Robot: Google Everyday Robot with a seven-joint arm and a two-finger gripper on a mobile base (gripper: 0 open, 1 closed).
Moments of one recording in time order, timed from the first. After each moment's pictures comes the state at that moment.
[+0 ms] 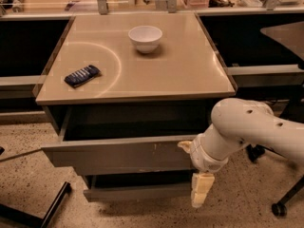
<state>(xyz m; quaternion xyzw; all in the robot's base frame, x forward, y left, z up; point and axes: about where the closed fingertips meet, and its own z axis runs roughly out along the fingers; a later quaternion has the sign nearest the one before) 0.417 -0.108 0.648 -0.73 0.66 0.12 0.13</state>
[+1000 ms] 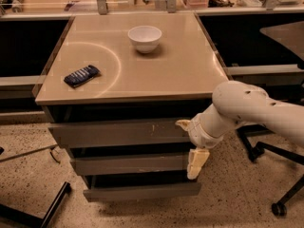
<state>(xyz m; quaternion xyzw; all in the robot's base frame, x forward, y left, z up) 0.495 -0.107 0.655 -0.74 0.64 0.11 0.19</state>
